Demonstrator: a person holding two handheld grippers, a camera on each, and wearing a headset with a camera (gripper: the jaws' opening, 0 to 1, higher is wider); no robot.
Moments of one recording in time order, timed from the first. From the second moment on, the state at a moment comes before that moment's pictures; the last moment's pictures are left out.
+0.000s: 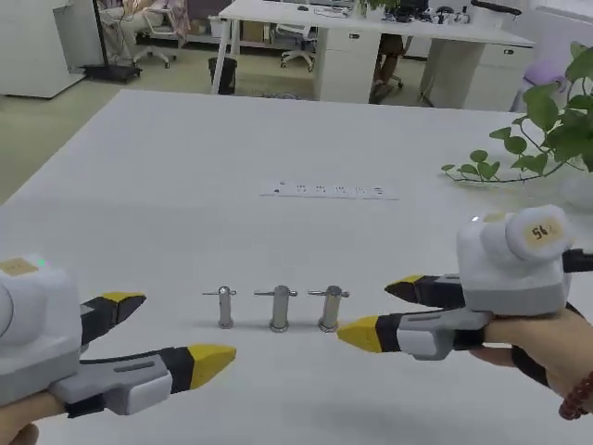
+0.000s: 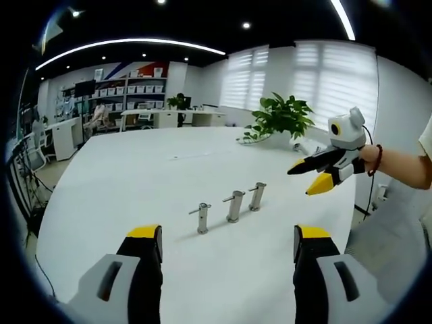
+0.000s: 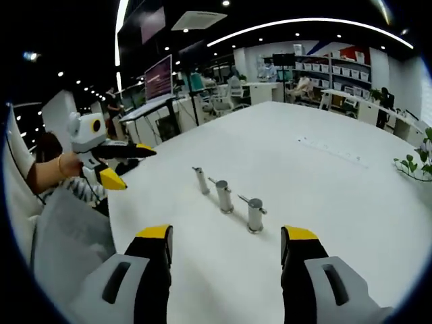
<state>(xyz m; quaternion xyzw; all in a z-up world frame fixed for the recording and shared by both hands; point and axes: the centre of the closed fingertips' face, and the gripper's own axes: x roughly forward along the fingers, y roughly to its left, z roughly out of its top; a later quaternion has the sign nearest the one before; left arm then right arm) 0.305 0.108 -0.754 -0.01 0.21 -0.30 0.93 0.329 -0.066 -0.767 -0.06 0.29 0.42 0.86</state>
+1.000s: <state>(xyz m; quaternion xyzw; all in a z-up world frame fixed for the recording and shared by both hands) 0.283 0.121 -0.756 0.04 0.22 -0.27 0.94 0.288 -0.080 -0.768 -0.03 0.26 0.37 0.89</state>
